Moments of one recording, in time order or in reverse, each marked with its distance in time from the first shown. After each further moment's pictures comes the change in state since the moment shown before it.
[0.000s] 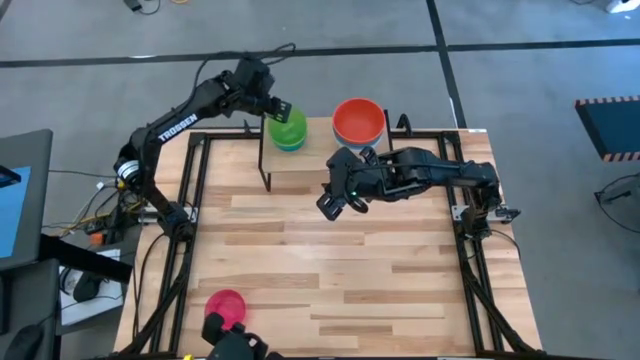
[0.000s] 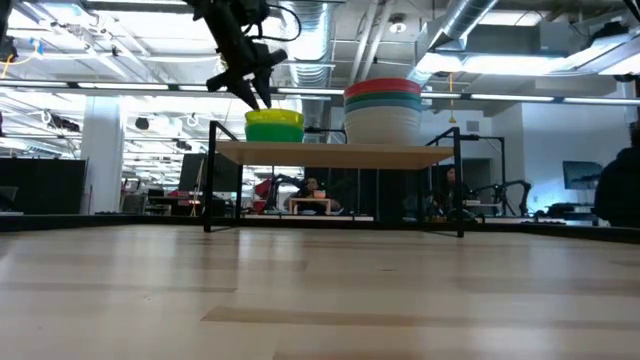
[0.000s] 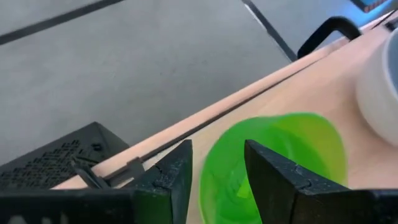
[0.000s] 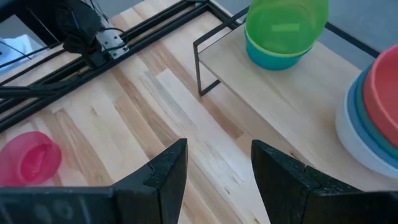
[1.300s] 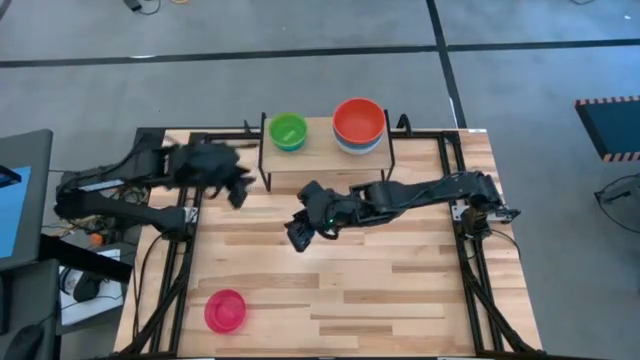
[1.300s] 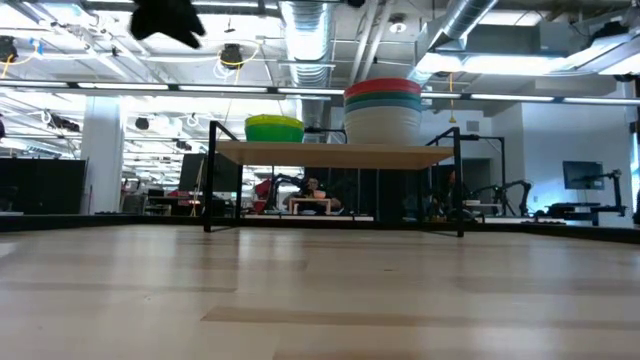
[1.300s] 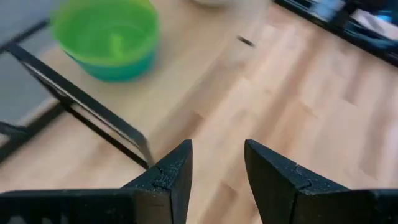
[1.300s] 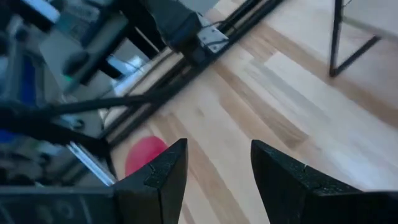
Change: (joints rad) left arm -0.613 -0.660 -0.489 -0.072 -0.150 -0.125; right arm 0.041 0.007 -0.378 0.662 -0.260 0.171
